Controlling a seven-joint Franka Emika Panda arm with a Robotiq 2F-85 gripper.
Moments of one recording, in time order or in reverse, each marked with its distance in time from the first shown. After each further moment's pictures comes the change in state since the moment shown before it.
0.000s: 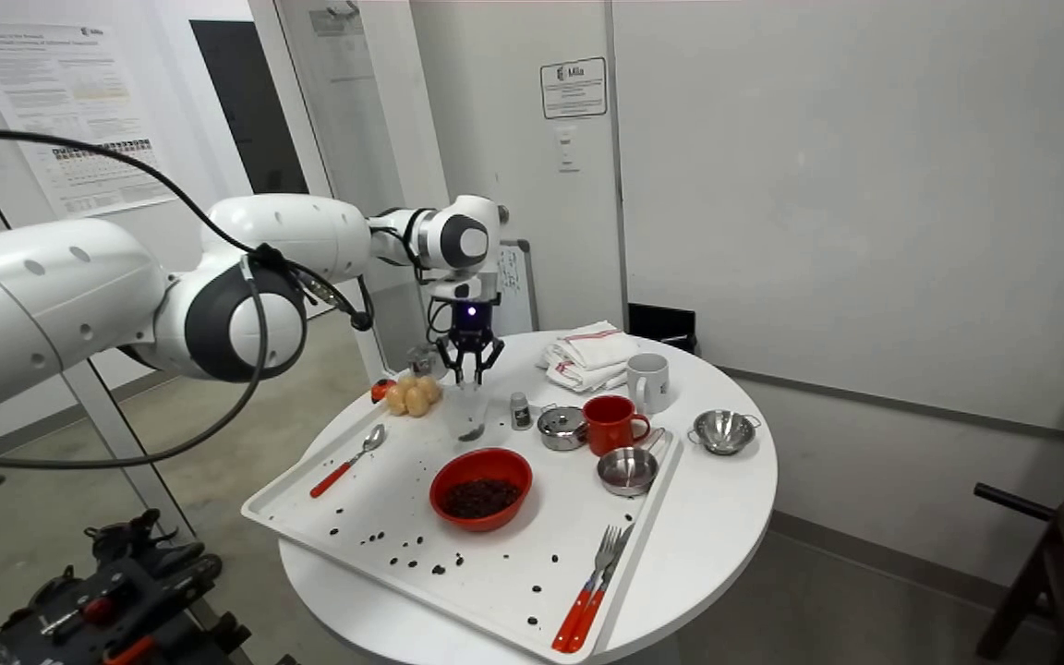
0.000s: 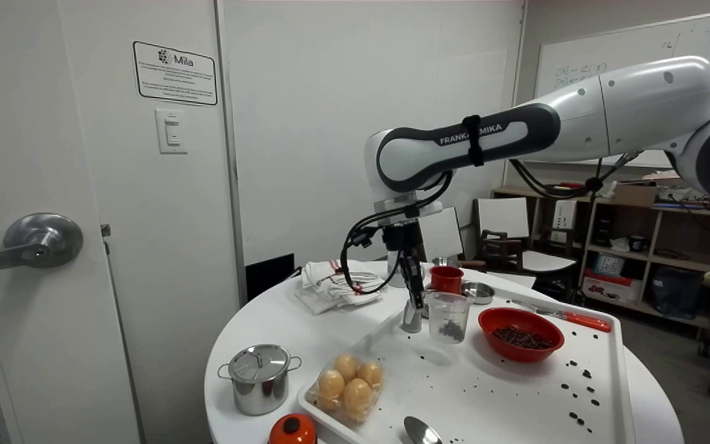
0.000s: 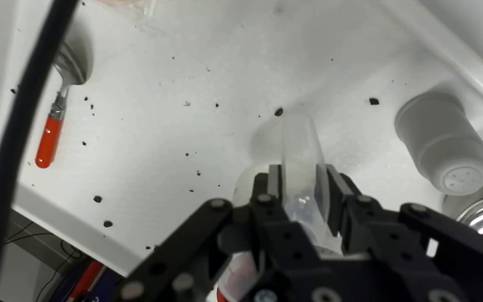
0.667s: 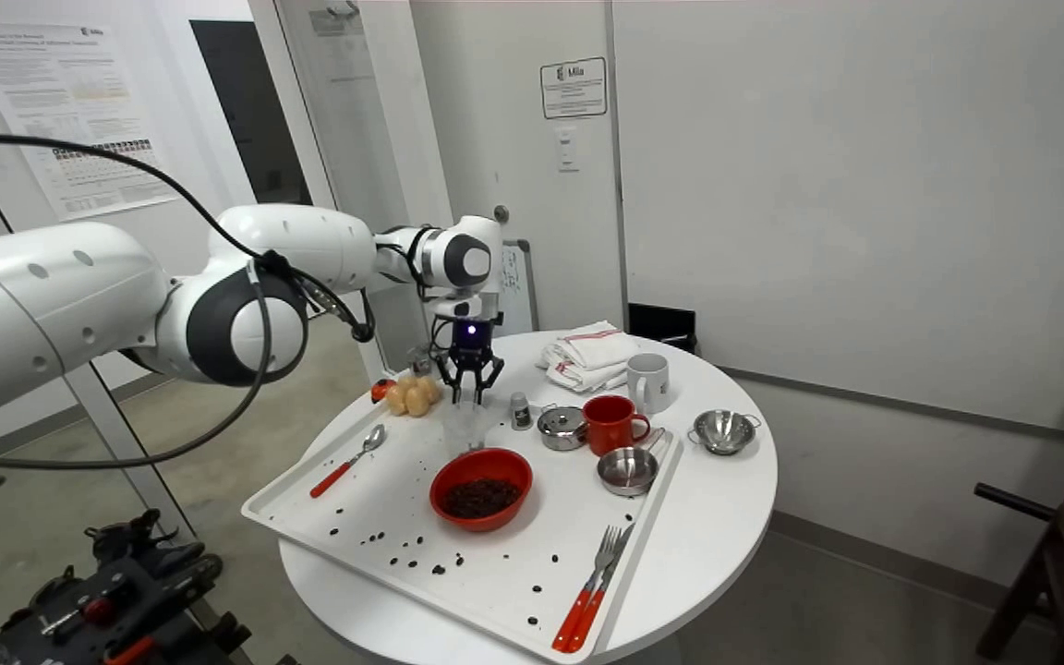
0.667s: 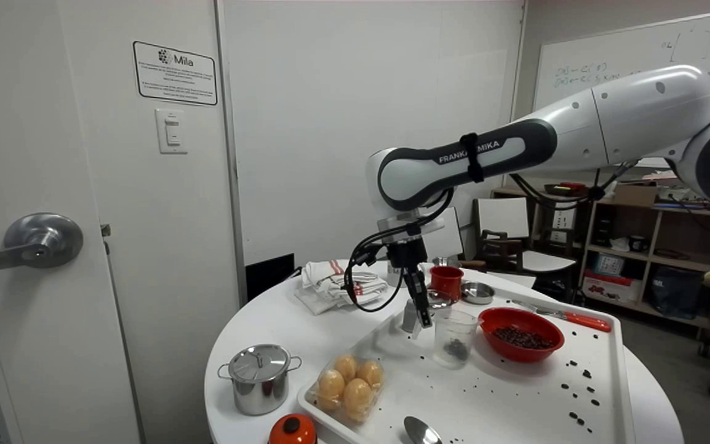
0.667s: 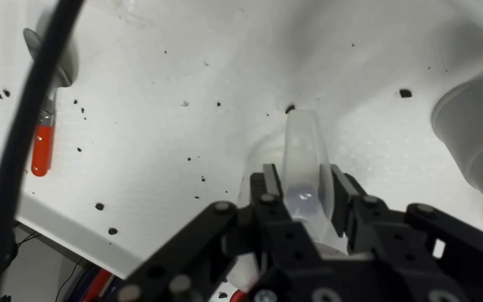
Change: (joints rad) arm -0.001 0.012 0.003 -0.058 0.000 0.019 0.044
